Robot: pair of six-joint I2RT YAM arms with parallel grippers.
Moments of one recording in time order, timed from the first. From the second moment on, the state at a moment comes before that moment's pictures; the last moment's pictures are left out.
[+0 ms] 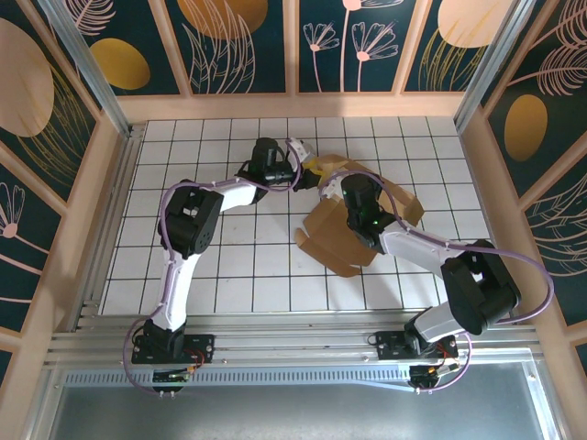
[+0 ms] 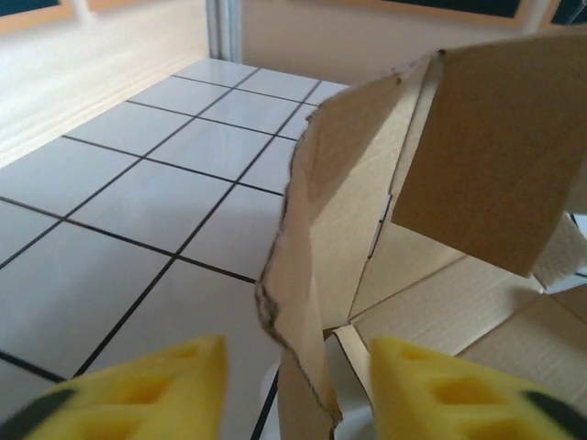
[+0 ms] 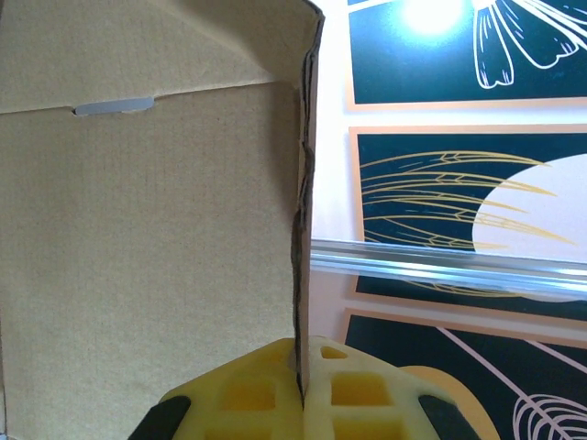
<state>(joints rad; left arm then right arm) -0.49 2.30 1.55 0.44 0.76 0.13 0.60 1.46 0.79 0.23 0.81 -1.15</state>
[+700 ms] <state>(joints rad) -0.50 2.35 1.66 0.35 0.75 0.23 0.10 1.41 1.46 -0.56 -0.34 0.03</state>
